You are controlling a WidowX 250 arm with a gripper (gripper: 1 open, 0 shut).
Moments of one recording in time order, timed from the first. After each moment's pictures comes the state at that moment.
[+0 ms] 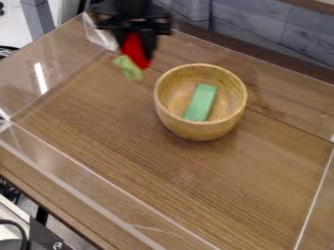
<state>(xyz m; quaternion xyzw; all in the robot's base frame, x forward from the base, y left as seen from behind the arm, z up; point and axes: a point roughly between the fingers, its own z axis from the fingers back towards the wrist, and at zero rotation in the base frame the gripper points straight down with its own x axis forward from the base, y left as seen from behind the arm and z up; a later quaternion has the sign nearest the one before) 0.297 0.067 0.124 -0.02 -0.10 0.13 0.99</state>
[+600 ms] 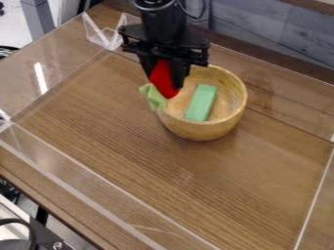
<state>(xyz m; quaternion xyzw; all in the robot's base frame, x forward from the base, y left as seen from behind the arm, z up) 0.265 0.019 0.120 -0.02 -0.10 0.08 0.99</state>
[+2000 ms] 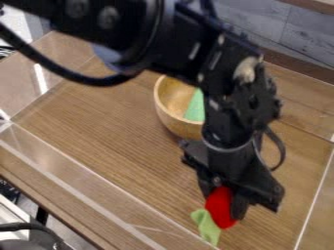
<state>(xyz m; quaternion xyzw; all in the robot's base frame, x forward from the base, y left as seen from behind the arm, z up) 0.189 -0.101 0.060 -0.05 -0.05 -0.05 1.00</state>
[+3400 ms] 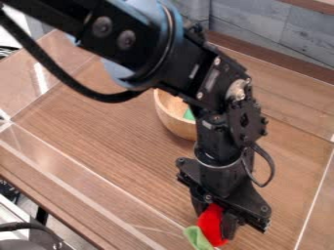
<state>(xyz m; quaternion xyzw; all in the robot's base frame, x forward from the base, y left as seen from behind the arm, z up) 0.179 -0.100 0.039 -0.07 -0.01 -0.08 0.99</state>
